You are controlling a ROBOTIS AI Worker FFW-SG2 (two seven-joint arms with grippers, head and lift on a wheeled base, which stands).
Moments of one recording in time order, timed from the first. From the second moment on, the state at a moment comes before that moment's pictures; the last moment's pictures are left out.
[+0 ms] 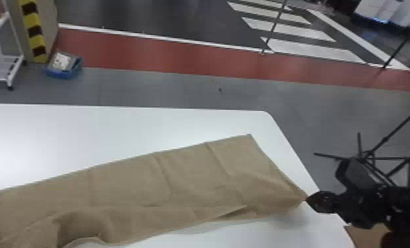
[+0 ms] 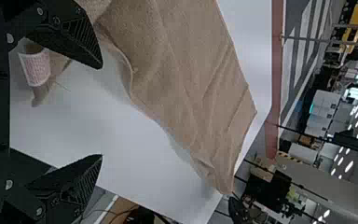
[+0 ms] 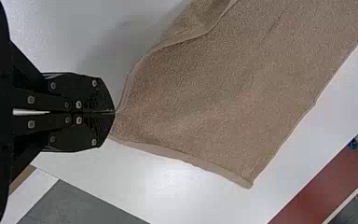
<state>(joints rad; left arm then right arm) 0.55 0.09 0.09 -2.24 -0.25 0.68 -1.15 0.28 -0.26 -0.64 -1.96 0.80 0.32 1.36</state>
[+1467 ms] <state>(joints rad) 0.51 0.08 0.33 -2.24 -0.25 0.71 -1.28 0.32 -0.23 -0.66 -1.95 0.80 0.31 1.34</state>
